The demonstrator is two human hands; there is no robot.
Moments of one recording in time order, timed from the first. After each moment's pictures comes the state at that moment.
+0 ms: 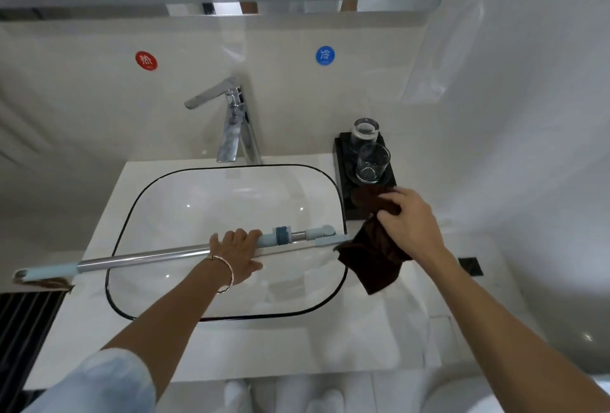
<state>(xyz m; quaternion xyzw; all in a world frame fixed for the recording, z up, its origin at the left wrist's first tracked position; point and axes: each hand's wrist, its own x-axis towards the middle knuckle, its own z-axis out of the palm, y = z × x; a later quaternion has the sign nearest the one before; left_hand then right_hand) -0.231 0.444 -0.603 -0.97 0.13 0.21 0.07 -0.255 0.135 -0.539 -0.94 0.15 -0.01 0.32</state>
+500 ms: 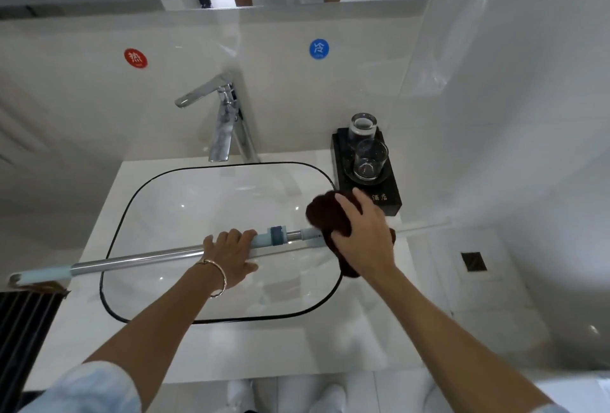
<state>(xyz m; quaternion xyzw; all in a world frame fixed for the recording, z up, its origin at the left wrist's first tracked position) -0.233 0.443 -0.606 -0.97 0.13 0.19 0.07 -0.266 0.193 -0.566 -0.96 0.04 -0.05 0.28</state>
